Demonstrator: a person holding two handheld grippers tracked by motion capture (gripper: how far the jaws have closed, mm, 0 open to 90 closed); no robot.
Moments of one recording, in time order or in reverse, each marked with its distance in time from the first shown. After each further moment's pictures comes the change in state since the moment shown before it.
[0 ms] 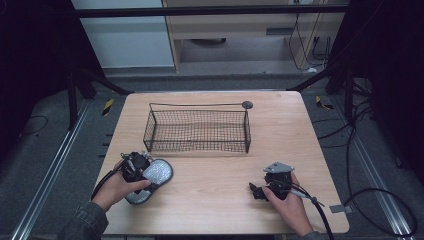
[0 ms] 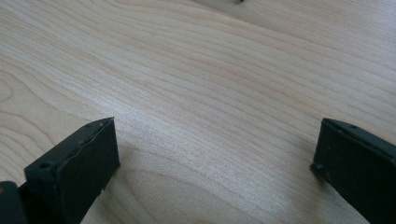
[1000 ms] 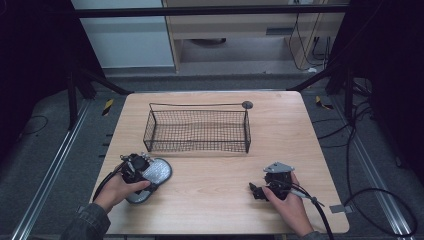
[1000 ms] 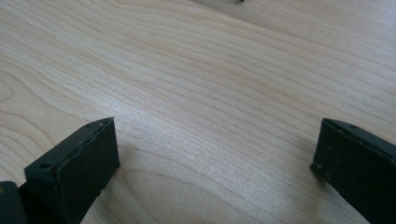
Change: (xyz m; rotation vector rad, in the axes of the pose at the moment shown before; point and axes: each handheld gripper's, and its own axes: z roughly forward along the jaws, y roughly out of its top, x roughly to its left) left arm 0.007 -0.005 0.014 -0.015 -0.023 -0.008; right arm 0.000 0.000 0.000 0.000 0.001 0.001
